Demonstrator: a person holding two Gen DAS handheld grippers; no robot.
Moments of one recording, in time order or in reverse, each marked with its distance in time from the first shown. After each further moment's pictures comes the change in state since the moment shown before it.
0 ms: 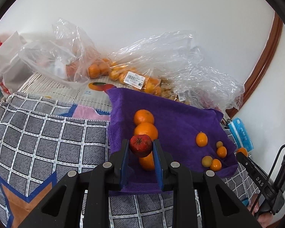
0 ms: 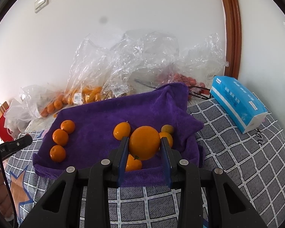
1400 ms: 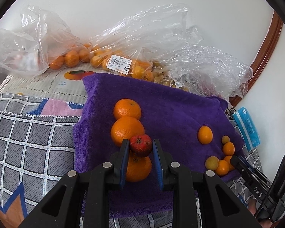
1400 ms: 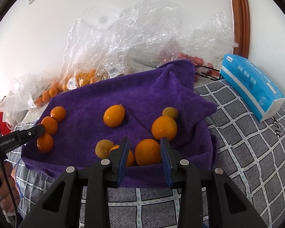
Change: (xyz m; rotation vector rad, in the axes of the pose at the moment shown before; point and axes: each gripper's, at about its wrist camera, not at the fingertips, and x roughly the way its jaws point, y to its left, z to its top) left arm 0.060 -0.029 -0.001 0.057 0.074 -0.003; right arm 0.041 -0.010 -0.012 0.002 0.088 0.036
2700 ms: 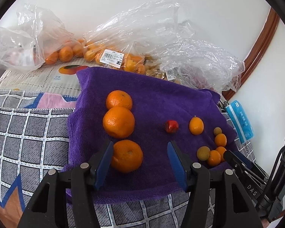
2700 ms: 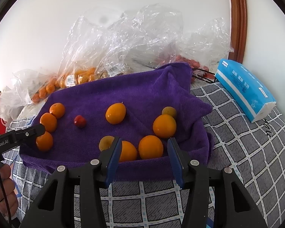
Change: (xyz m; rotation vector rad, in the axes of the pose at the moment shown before) left arm -0.010 -0.009 -0.008 0.019 0.043 -0.039; right arm -0.009 0.015 -0.002 -0.036 0.010 -0.073
